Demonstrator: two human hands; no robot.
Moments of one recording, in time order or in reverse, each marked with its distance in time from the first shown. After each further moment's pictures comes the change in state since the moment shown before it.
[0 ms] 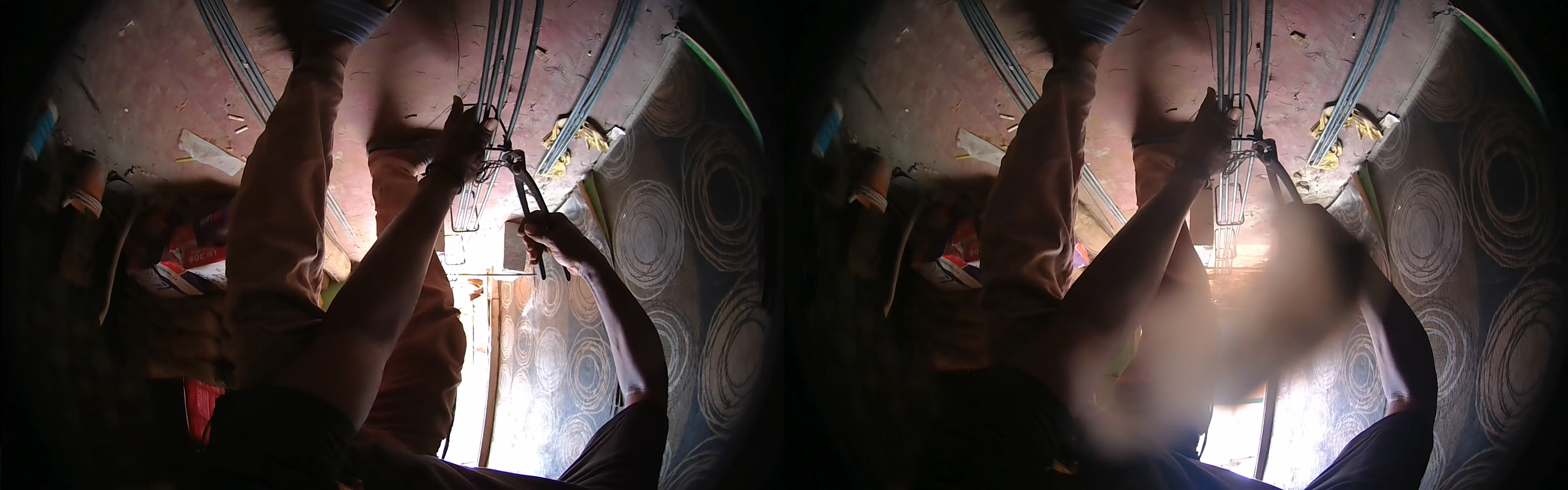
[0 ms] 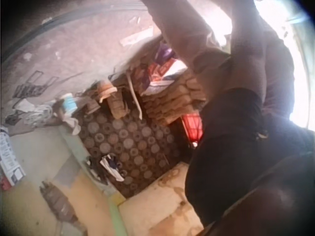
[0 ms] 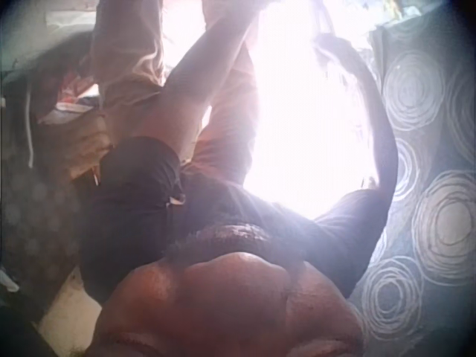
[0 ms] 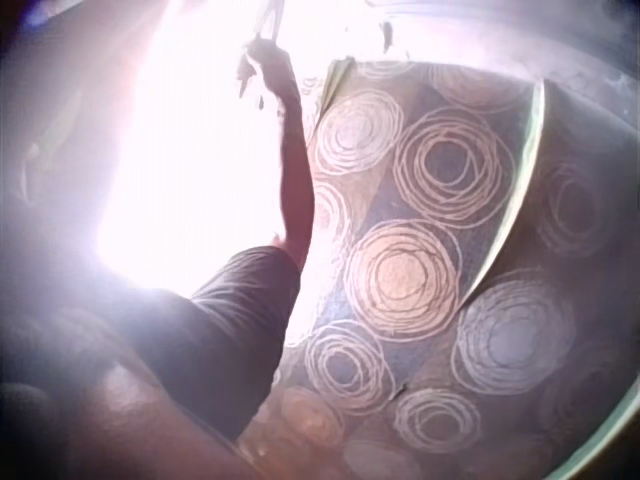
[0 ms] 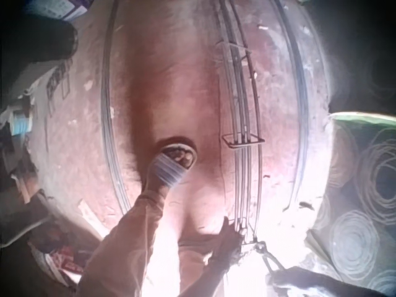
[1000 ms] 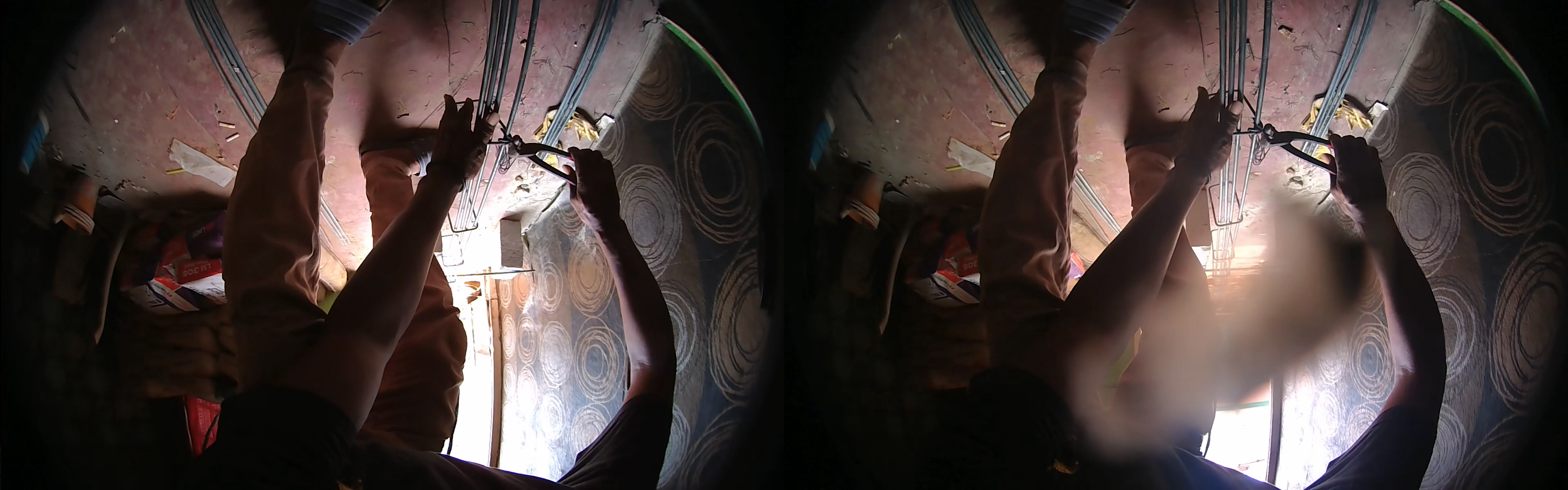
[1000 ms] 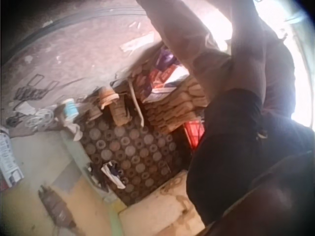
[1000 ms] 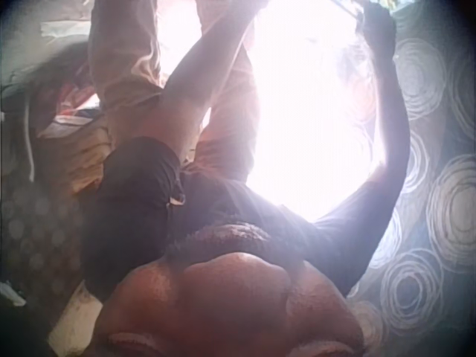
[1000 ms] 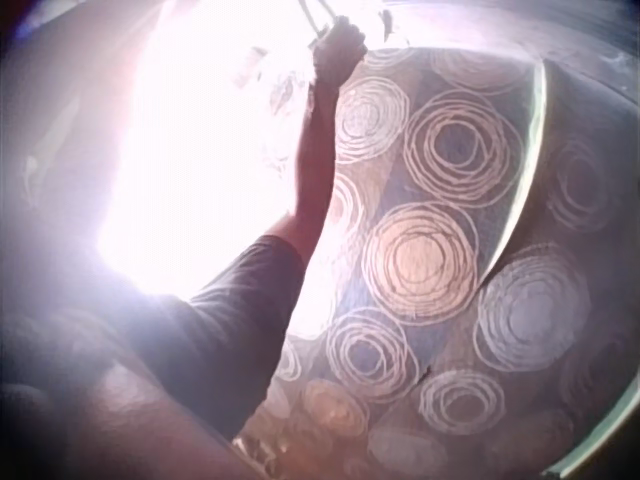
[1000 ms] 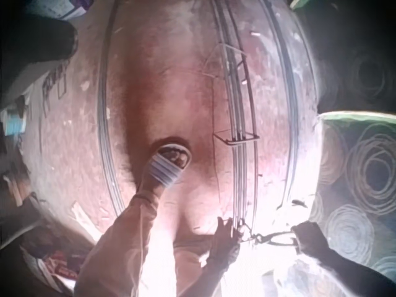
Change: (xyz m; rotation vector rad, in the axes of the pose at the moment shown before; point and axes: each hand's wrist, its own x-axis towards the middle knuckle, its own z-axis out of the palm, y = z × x) left_hand -0.004 0.033 -0.020 0.045 -0.078 -0.295; right_hand 0.004 -0.030 -0.047 -1.621 0.887 -0.745
